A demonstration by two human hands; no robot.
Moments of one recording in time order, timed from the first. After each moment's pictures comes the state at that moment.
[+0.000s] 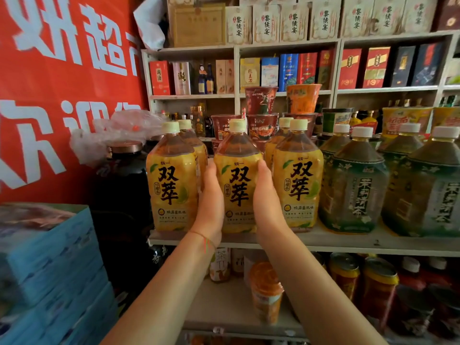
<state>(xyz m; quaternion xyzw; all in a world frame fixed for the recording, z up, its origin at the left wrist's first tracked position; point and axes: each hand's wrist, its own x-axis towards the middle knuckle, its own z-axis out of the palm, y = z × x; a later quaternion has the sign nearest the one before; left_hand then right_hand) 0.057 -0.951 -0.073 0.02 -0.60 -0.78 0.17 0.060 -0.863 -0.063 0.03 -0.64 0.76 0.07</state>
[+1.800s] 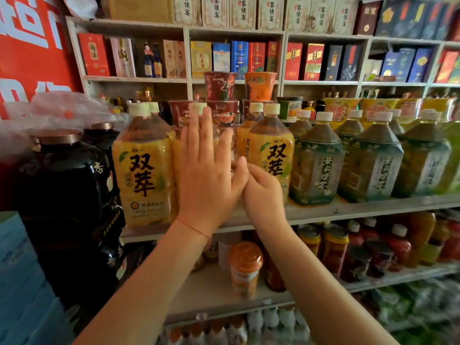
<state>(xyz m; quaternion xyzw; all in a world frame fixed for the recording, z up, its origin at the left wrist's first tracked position) 0.071 -0.956 -0.060 -0.18 -0.81 -0.12 0.54 0.093 -0.852 -0.074 0.07 -0.73 0.62 0.28</state>
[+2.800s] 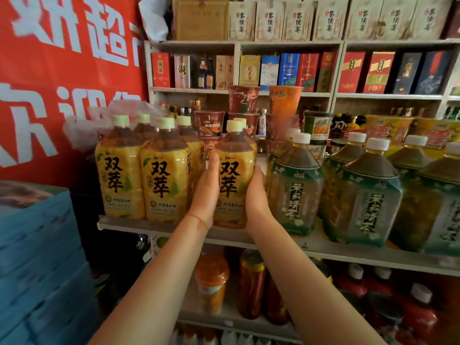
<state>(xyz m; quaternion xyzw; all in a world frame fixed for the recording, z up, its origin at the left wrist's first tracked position) 0.043 -0.843 -0.060 0.06 -0.66 -0.73 0.19 0.020 -0.760 -0.064 -0.03 -0.61 0.79 -0.07</state>
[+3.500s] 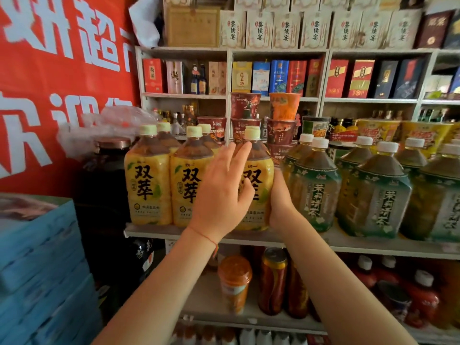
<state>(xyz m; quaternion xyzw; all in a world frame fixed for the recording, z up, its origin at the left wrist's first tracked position) 0.079 -0.895 -0.058 -0.19 -0.83 -0.18 0.49 0.024 -0.765 -0.058 -0.01 -0.61 0.79 -0.02</state>
